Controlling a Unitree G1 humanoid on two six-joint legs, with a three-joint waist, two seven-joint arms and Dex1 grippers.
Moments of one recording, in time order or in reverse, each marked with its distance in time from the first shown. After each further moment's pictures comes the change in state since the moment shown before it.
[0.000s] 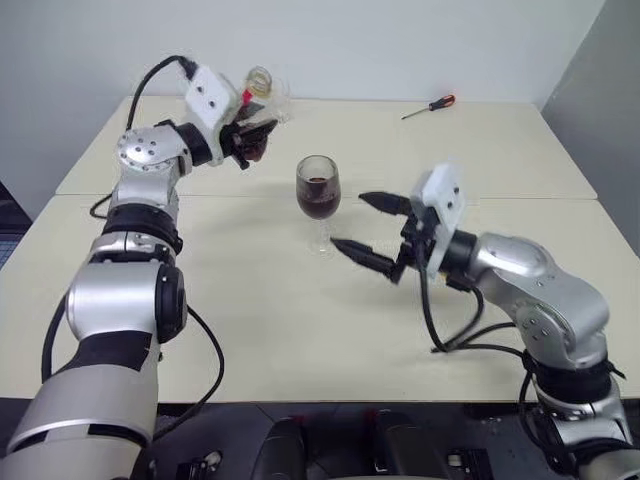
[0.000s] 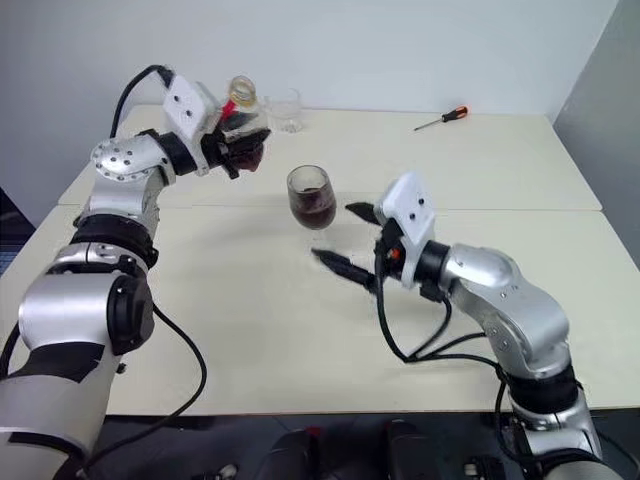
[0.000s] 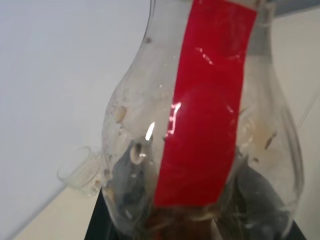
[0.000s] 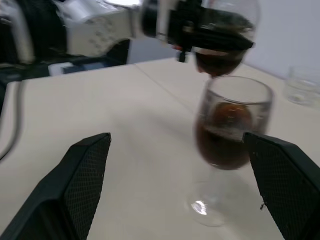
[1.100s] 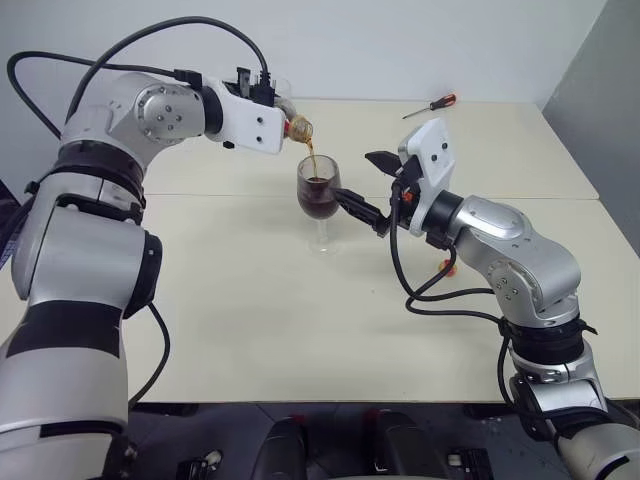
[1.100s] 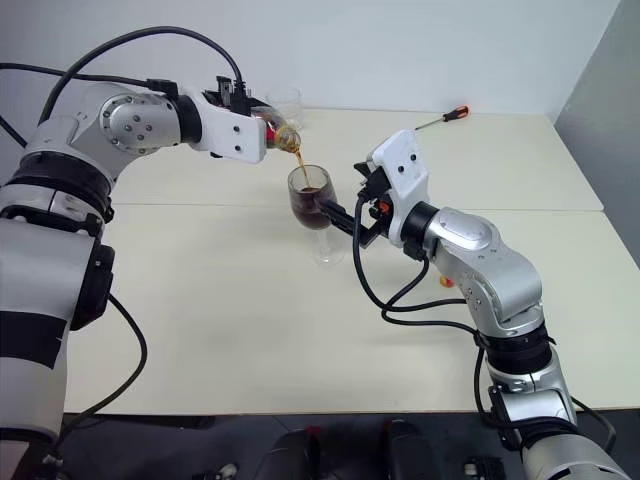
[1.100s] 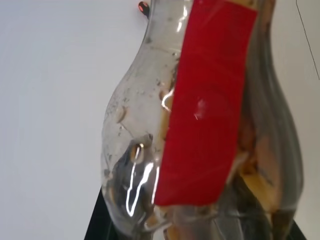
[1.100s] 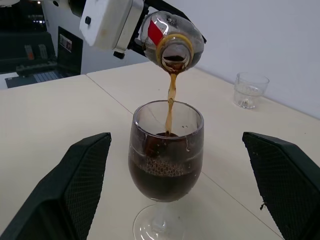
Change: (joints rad) left arm -0.303 0.114 -0.527 0.147 0.618 -0.503 0.261; right arm -0.217 0.106 0.024 0.254 -0.155 -0.021 -0.167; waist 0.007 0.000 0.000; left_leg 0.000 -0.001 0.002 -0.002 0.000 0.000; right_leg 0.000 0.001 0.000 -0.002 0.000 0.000
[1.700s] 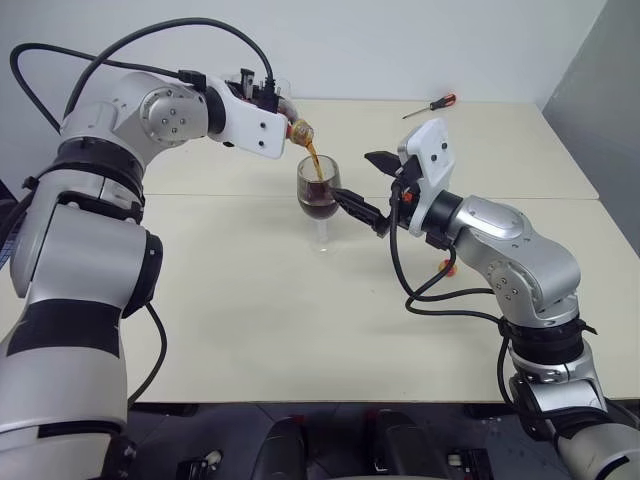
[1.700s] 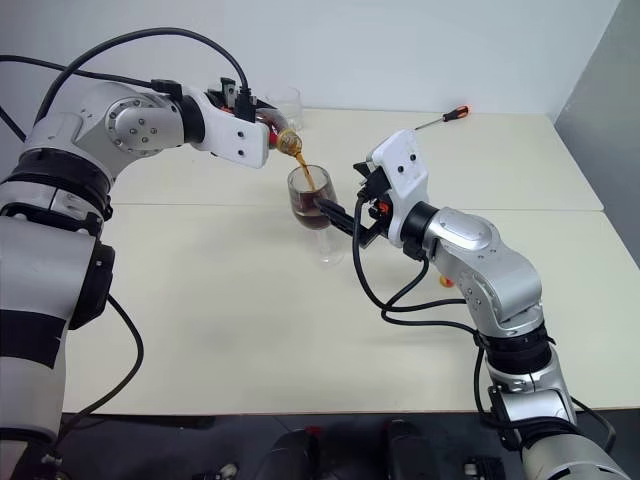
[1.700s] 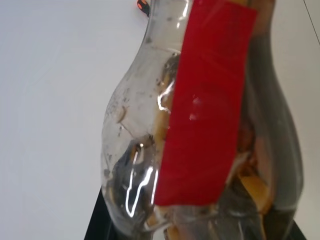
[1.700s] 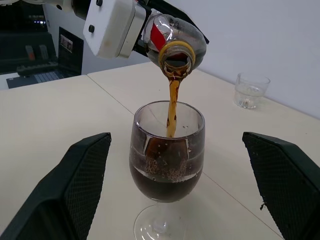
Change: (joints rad) left arm -0.019 0.006 -0.066 -0.004 0.097 -0.023 0.112; right arm -0.001 0.001 0.000 0.000 0.001 0.000 0.001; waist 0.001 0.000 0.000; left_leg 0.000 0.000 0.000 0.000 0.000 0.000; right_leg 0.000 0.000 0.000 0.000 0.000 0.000
